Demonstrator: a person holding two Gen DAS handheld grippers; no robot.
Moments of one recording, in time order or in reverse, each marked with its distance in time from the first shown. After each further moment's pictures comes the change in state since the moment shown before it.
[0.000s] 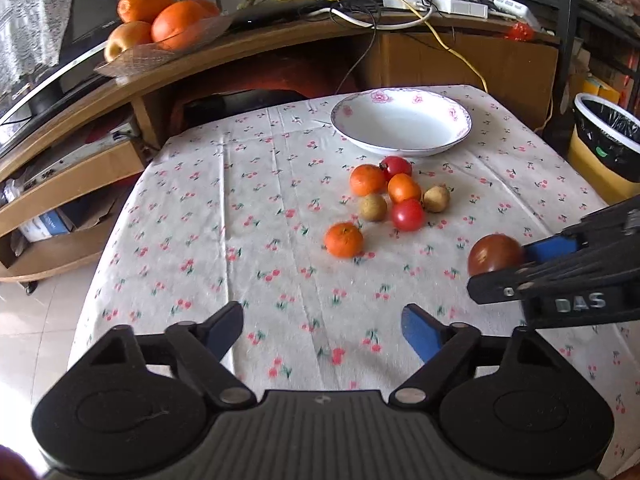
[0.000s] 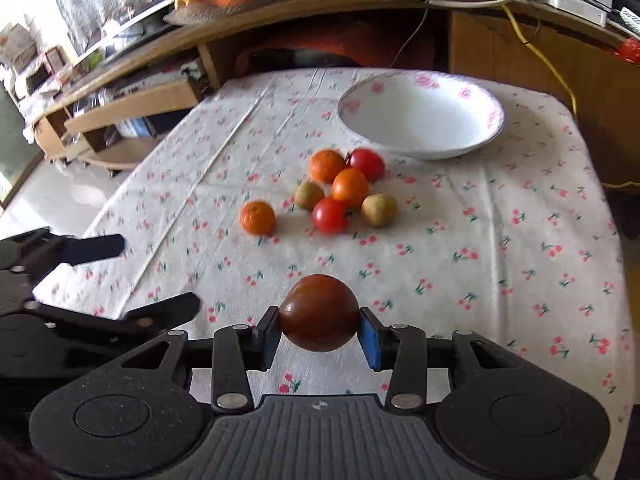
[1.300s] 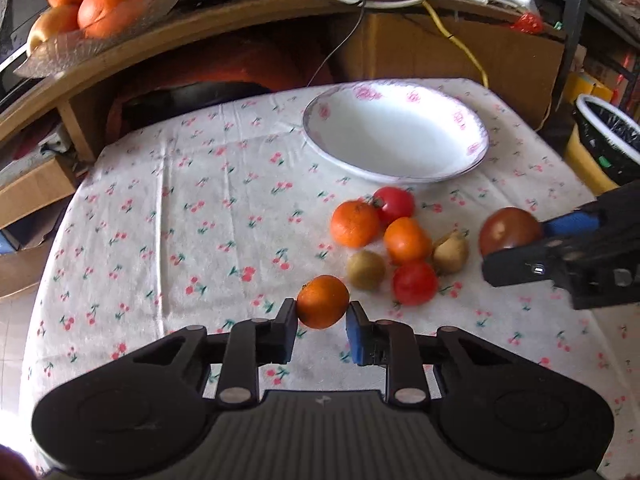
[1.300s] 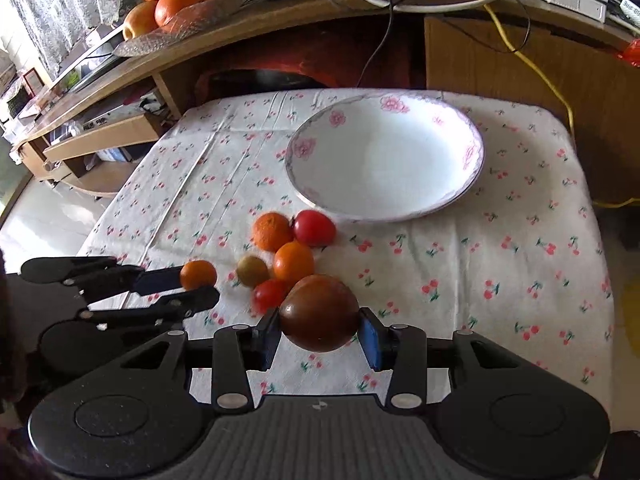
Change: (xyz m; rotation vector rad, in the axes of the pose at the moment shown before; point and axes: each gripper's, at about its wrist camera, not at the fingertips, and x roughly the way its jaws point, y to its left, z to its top) left arm 0.077 0.001 0.055 0.008 0.058 -0.114; right arm 0.028 -0.046 0.062 0.038 0.026 0.001
